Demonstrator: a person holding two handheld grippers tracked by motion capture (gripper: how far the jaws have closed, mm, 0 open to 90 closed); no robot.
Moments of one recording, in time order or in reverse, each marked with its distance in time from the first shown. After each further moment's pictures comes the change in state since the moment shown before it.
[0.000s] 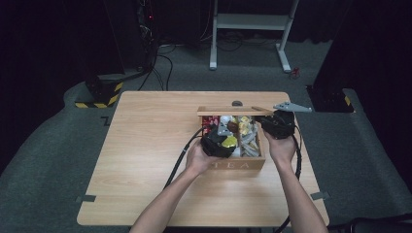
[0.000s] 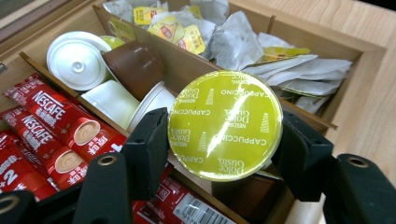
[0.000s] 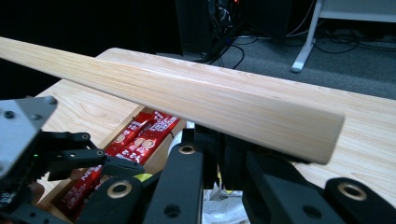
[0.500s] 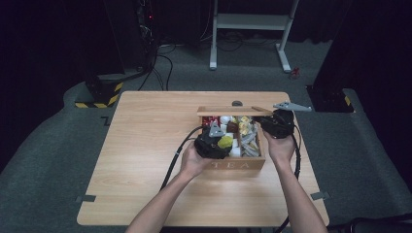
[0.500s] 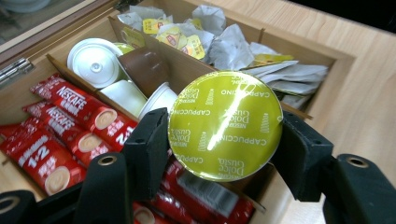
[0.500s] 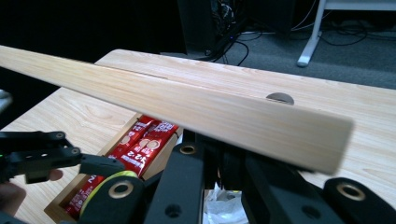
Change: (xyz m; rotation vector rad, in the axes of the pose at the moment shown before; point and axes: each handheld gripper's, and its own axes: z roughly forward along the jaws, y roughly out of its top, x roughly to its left) left arm 0.000 -0.010 -0.025 -0.041 -0.010 -0.019; right arm -0.001 0.000 0.004 0.010 0.020 0.040
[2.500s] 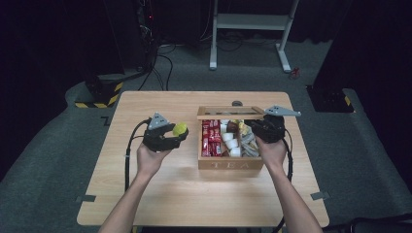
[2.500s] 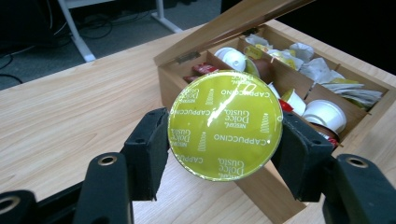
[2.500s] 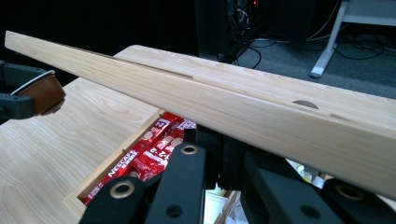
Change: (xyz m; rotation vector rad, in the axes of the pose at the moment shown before) left arm 0.073 -0.047 -0.118 -0.138 0.195 -0.199; right arm 0.024 -0.009 0.008 -0.017 0.043 -0.077
